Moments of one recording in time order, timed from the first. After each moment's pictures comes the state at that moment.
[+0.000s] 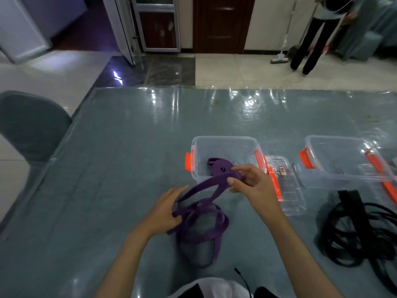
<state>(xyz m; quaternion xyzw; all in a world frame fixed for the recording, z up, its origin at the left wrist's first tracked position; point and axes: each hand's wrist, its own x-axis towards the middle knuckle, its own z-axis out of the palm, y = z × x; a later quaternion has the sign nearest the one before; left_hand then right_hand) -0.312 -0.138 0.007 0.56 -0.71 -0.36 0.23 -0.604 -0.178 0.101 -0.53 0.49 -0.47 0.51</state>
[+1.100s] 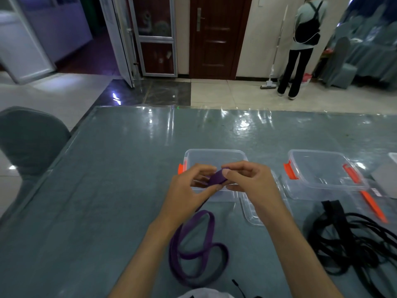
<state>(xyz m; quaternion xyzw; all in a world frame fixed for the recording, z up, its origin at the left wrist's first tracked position) -0.416 -0.130 0.153 0.45 -0.66 -0.30 0.52 -0.605 -0.148 0.196 -0.51 0.49 -0.48 0.52</state>
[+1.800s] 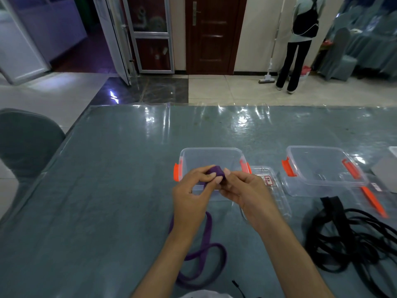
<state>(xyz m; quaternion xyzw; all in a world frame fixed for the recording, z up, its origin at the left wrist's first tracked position) -0.463 -0.132 0.135 0.45 -0.54 -0.27 0.66 -0.608 -0.146 0.175 -0.40 0.45 -0.47 0.64</state>
